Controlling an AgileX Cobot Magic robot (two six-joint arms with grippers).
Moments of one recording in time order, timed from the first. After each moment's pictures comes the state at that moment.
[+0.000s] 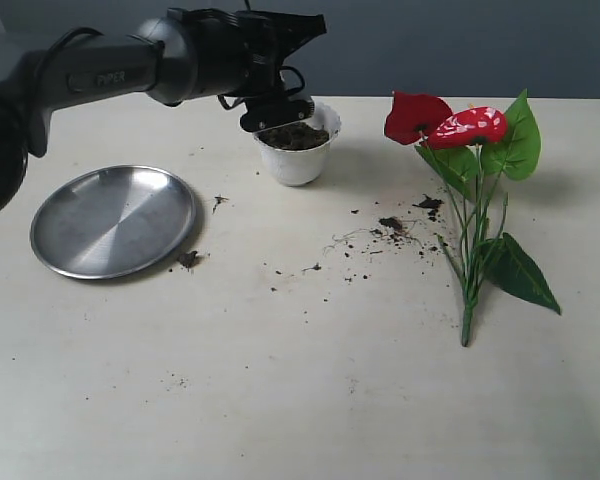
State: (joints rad) left arm -0.44 2.27 -1.84 1.37 0.53 1.25; right arm 0.02 0.00 0.00 0.17 0.37 -0.07
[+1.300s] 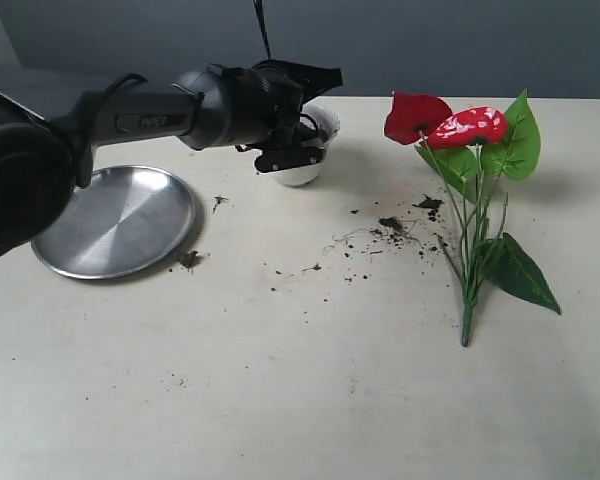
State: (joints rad) left arm -0.49 2.35 -1.78 1.49 0.58 1.13; right arm 0.02 0.00 0.00 0.17 0.37 -0.07
